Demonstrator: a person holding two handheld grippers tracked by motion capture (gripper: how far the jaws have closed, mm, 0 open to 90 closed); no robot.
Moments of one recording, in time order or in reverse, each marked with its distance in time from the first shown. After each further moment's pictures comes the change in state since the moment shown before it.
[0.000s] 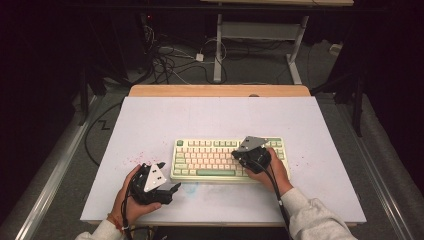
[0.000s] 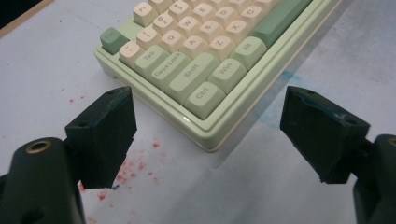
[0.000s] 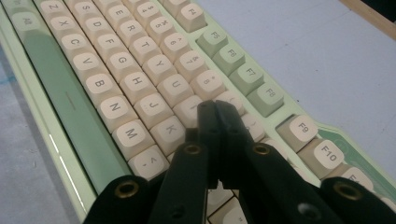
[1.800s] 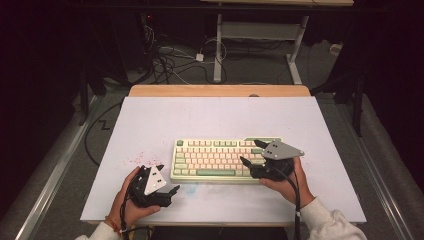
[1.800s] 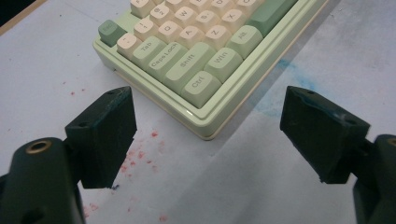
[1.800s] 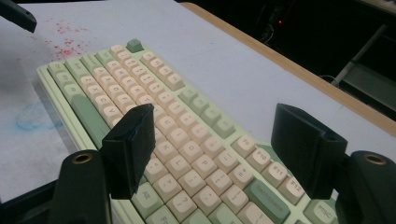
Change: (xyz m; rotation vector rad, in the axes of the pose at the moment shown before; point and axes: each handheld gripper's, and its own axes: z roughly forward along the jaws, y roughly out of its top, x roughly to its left) left arm -0.004 0.000 -0.003 0.022 0.010 0.020; right arm 0.004 -0.015 -0.074 -0.262 -0.095 0.053
